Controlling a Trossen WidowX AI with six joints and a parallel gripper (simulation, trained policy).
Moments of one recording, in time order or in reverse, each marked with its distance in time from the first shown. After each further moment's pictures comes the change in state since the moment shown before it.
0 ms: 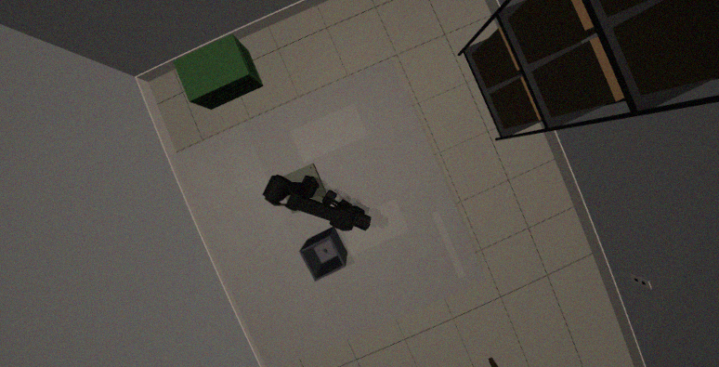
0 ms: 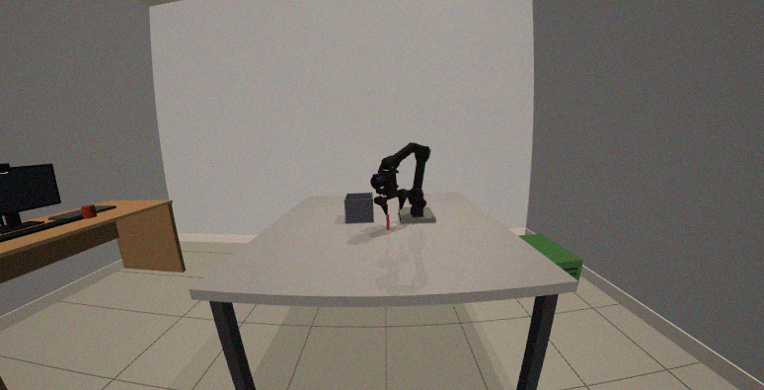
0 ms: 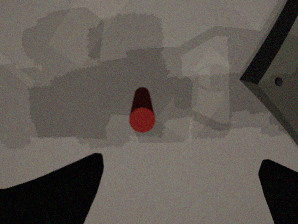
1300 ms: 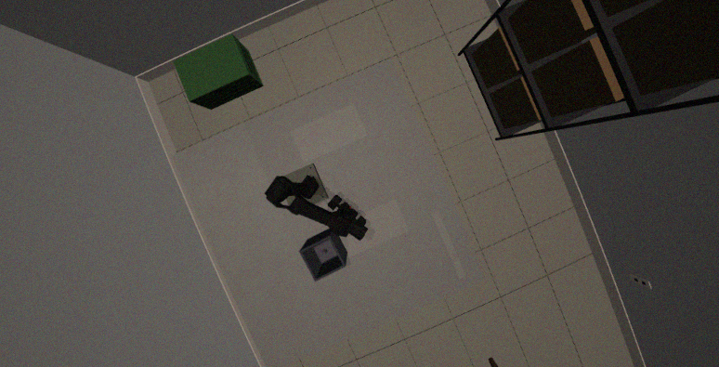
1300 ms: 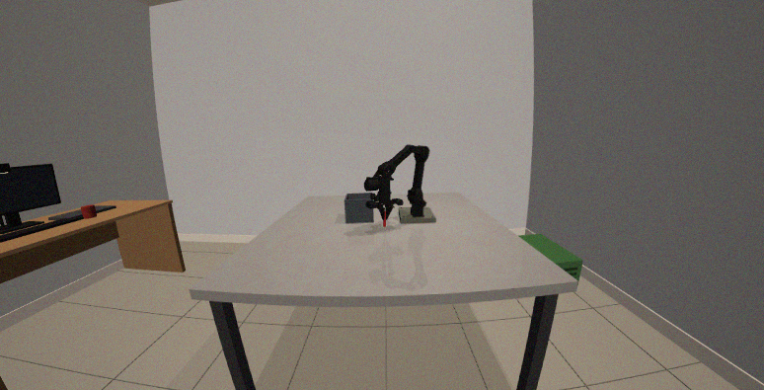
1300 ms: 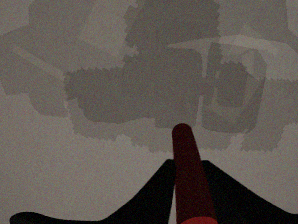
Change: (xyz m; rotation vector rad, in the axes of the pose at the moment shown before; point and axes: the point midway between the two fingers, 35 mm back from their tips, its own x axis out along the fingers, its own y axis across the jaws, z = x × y) arm 0.031 0.043 0.019 0.134 0.106 0.173
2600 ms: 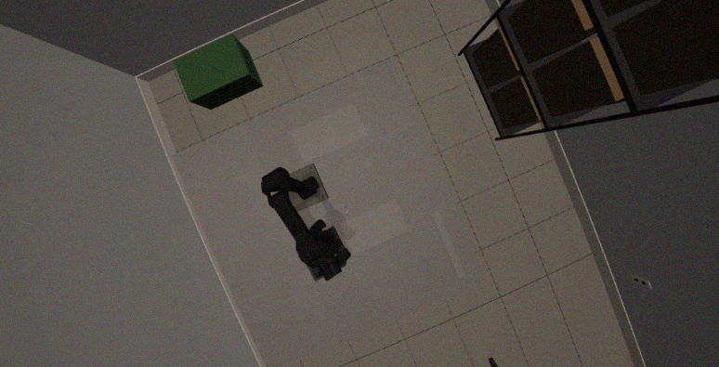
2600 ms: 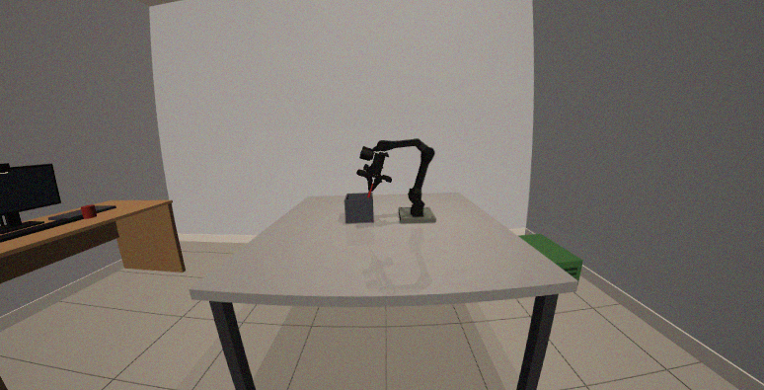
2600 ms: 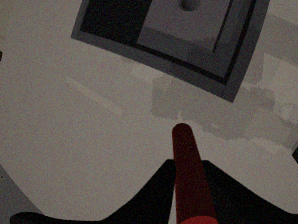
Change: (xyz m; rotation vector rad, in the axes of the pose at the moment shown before) arm -0.137 0.027 0.099 0.063 -0.144 0.240
